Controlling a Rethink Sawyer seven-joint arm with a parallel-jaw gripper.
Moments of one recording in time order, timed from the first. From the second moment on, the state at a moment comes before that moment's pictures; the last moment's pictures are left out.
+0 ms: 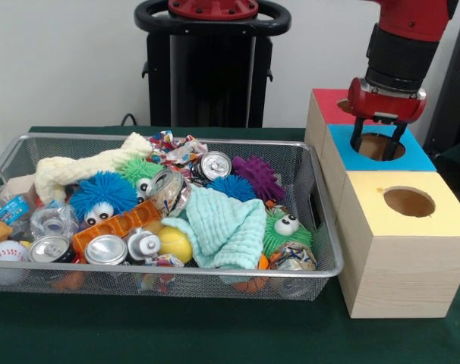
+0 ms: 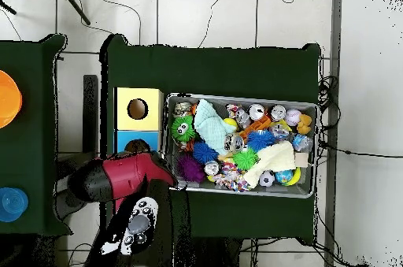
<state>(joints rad) 0.22 -0.61 -0.11 1.71 -0.10 0.42 2.02</state>
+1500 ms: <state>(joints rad) 0.22 -0.72 -0.10 1.78 -0.10 0.42 2.02</state>
